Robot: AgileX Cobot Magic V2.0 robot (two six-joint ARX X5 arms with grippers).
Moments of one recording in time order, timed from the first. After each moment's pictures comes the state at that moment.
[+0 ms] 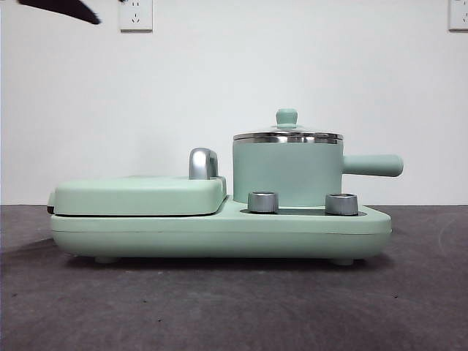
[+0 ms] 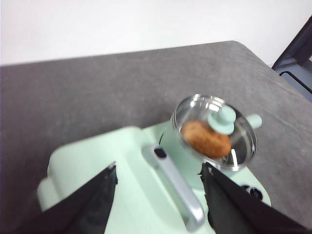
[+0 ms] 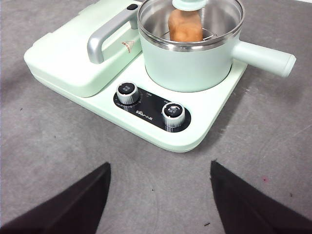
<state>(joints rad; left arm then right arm) -0.14 1.27 1.32 -0.50 0.51 -0.04 0.35 0.47 0.70 -0.74 -0.23 0.00</state>
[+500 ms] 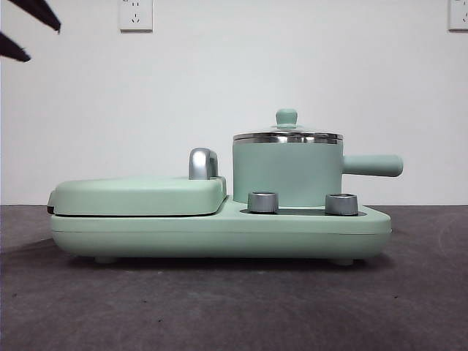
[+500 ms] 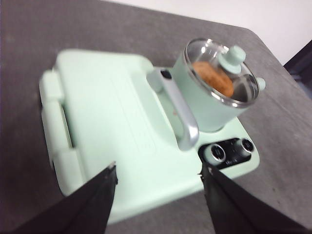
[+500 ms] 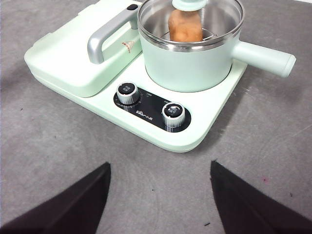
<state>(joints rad) -0.09 0.84 0.82 -0.46 0.51 -0.20 0.35 0.47 0.70 -0.74 -0.23 0.00</state>
